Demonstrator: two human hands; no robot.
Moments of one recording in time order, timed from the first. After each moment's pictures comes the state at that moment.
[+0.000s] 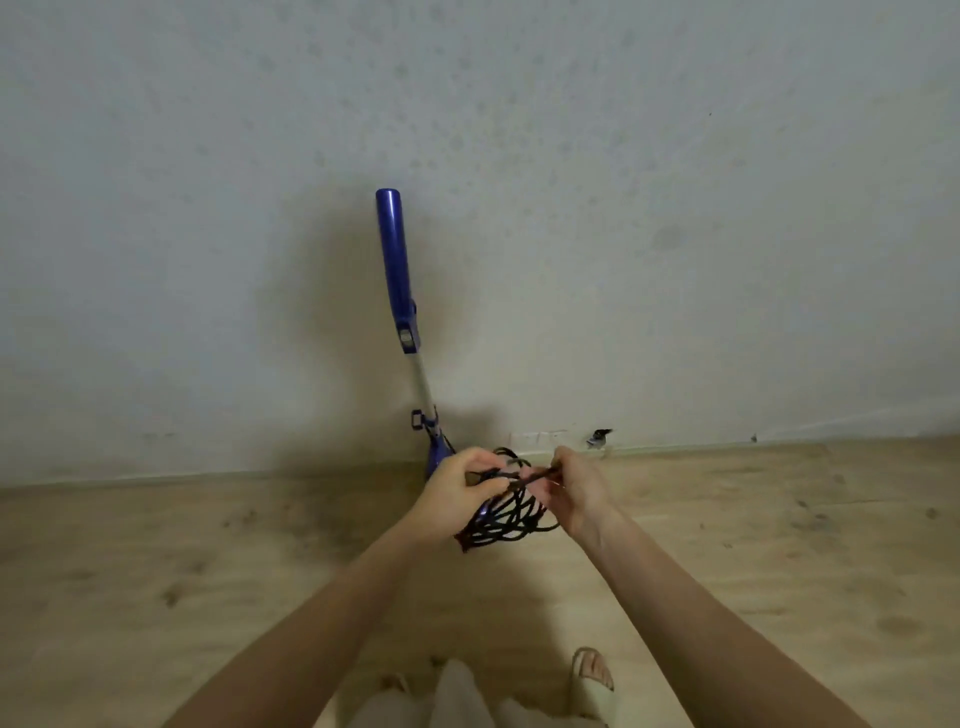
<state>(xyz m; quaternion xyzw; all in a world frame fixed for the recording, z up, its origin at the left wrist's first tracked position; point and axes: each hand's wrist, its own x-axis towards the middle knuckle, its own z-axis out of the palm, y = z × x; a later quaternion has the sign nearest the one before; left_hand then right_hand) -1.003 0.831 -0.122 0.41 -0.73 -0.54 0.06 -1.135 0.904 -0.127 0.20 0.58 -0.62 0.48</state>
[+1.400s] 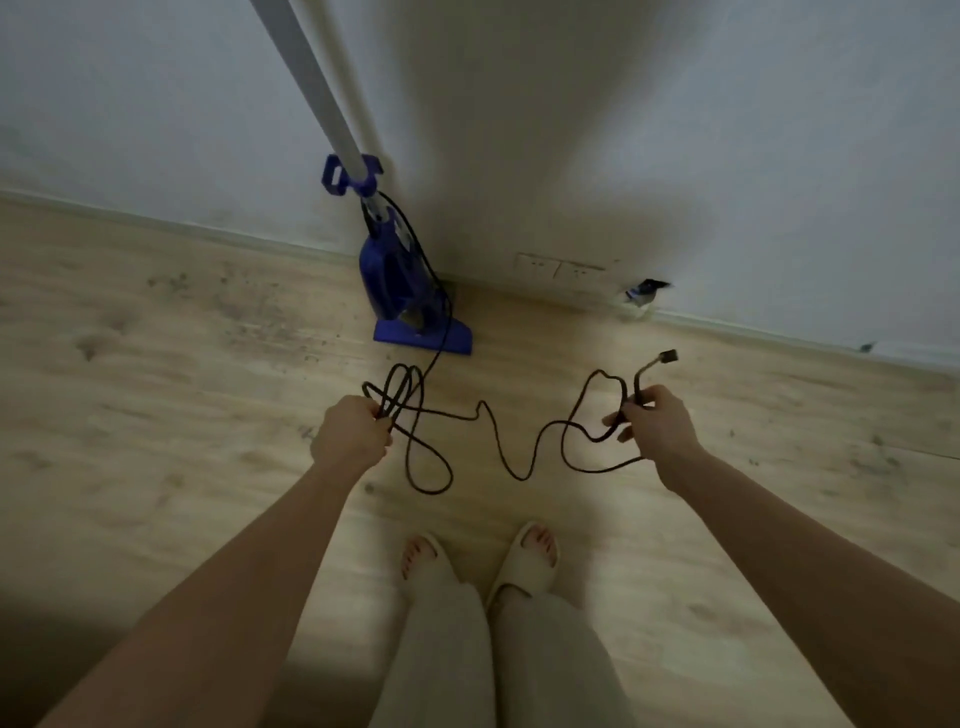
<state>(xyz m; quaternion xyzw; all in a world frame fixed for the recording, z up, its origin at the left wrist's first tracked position) -1.015 0.856 -0.451 0.73 -0.55 -0.40 -0.10 -1.311 0.966 -0.438 -0.11 0.84 -0.25 0.46</state>
